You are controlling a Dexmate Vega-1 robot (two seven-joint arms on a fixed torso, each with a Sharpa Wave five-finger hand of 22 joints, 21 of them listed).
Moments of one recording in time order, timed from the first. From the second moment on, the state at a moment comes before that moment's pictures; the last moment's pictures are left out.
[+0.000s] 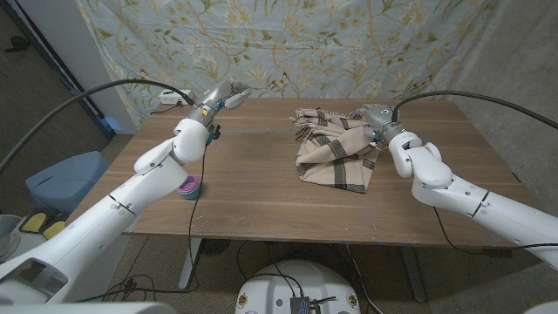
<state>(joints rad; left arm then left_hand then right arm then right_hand) 0.91 0.77 0.35 -2.01 0.27 0.34 0.22 0.53 0.19 0.57 0.01 0.18 0.58 0.02 0.19 0.19 0.63 0.05 0.23 0.21 0.68 0.01 0.24 0.20 0.25 0.15 0.87 0.21 -0.69 -0.93 -0.79 -1.89 -0.91 -0.61 0.12 0.92 0.18 0.53 -0.18 0.18 0.26 -0.22 0.19 0.19 0.16 -0.10 0.19 0.21 0.16 -0.04 0.24 0.28 0.25 0.00 0.45 0.17</state>
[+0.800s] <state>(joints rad) 0.97 0.80 0.32 -2.03 0.09 0.28 0.30 0.51 0.18 0.58 0.03 0.18 0.58 0.04 0.19 0.19 0.63 0.06 0.23 0.21 0.68 0.03 0.24 0.20 0.24 0.17 0.87 0.21 -0.62 -0.85 -0.86 -1.77 -1.28 -0.52 0.35 1.18 0.13 0.49 -0.11 0.18 0.52 -0.22 0.25 0.20 0.11 -0.18 0.22 0.20 0.09 -0.04 0.27 0.31 0.17 -0.01 0.40 0.18</state>
